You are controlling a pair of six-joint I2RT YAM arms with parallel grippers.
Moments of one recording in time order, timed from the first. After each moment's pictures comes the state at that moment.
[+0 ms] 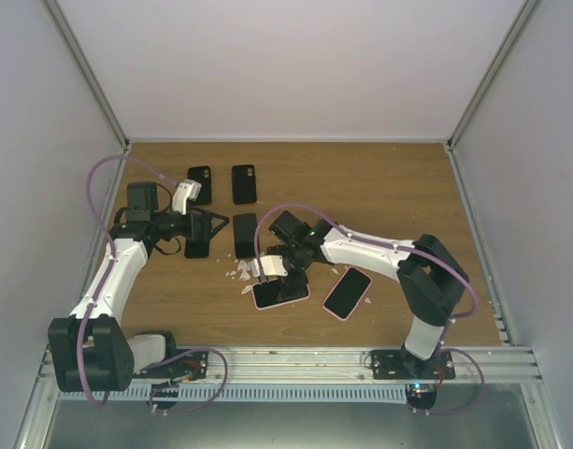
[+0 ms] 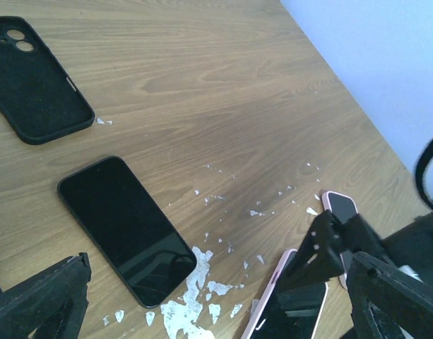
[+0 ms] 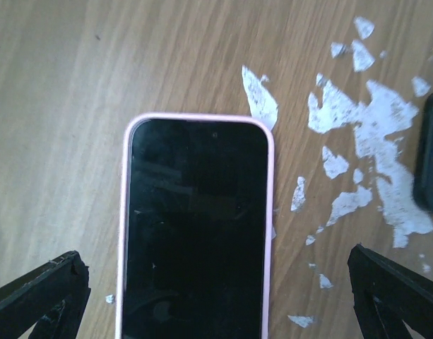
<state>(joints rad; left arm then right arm) 0.06 1.19 0.86 -0.45 0.83 0.06 0.90 1.74 1.20 -0.65 -0.37 -0.93</state>
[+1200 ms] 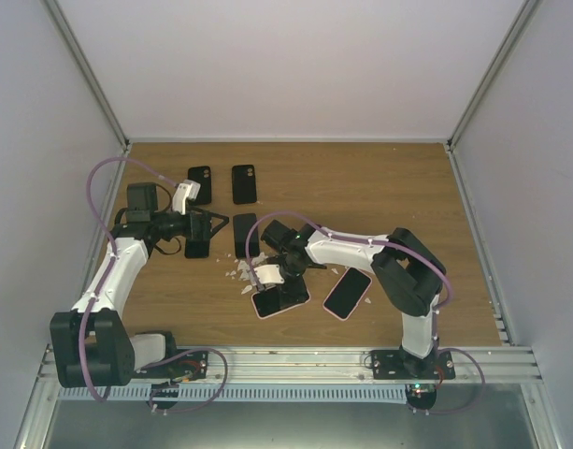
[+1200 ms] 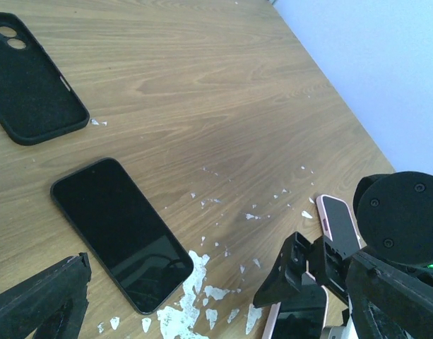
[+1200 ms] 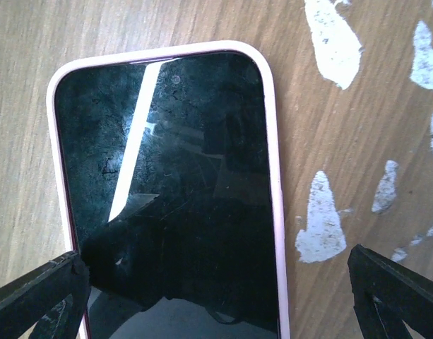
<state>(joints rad) 0.07 1.22 0.84 -0.41 0.88 0.05 0.92 1.91 1.26 -0.73 -0.31 -0.92</state>
